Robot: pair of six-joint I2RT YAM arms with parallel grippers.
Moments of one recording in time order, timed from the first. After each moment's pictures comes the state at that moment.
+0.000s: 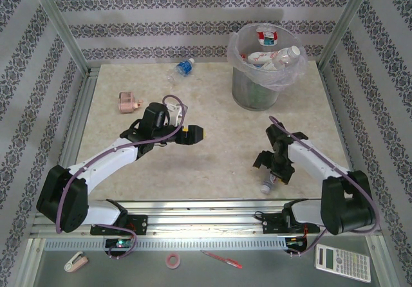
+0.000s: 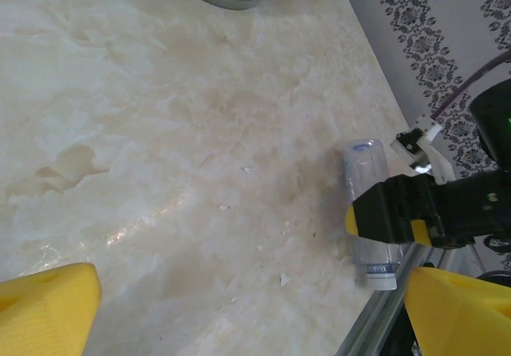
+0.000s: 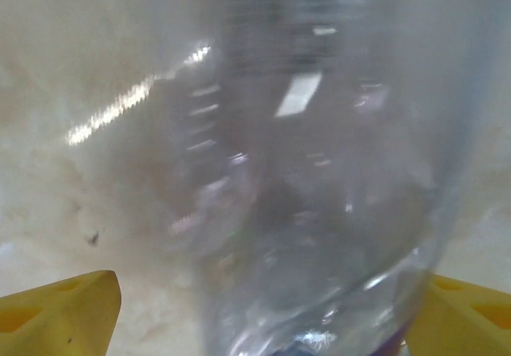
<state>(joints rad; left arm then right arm) -0.49 1.34 0.85 -0.13 0.49 -0.49 0.23 1.31 0.69 -0.92 -0.10 0.81</state>
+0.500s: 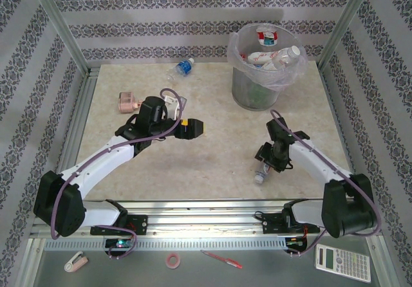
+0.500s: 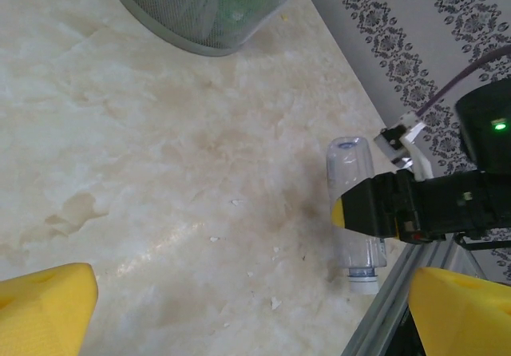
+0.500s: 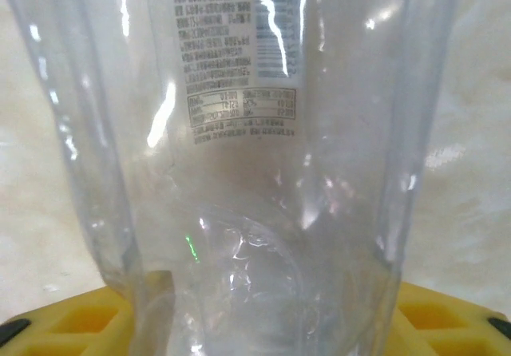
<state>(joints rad) -0.49 1.30 0.94 -0.19 0.46 -0.45 0.23 1.25 0.74 -0.82 -0.09 0.81</state>
